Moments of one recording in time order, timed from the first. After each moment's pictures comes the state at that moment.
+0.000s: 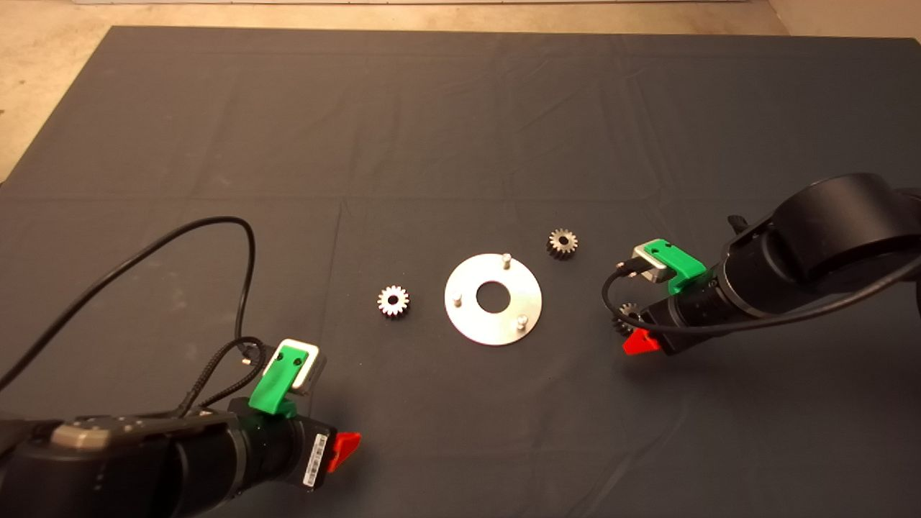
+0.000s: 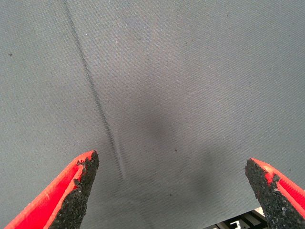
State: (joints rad) left arm 0.04 2.15 -0.34 1.04 1.53 -1.49; right arm 0.29 2.29 -0.72 -0.35 -1.48 1.23
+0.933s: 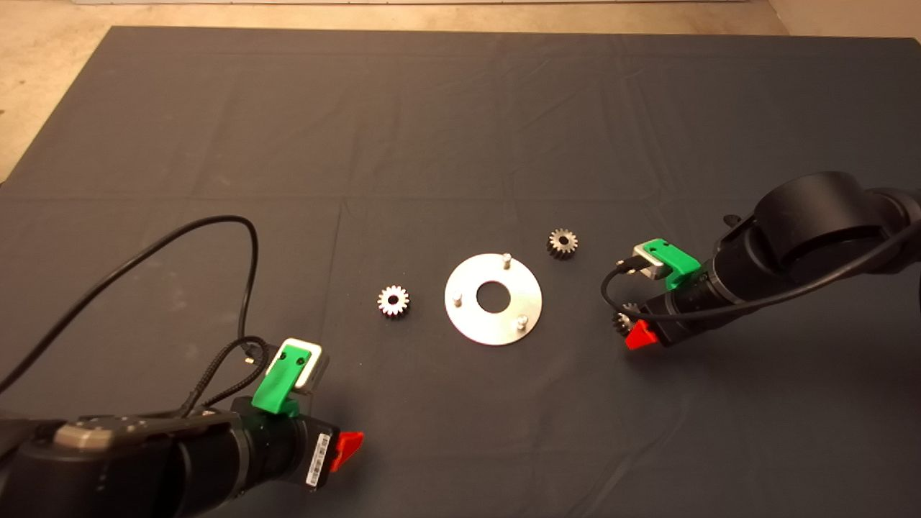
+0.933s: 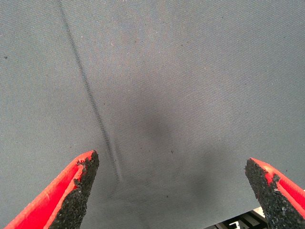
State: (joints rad) left arm 0.04 2.16 -0.34 1.04 1.53 -1.49; right arm 0.25 2.29 -0.81 -0.35 -1.48 1.17
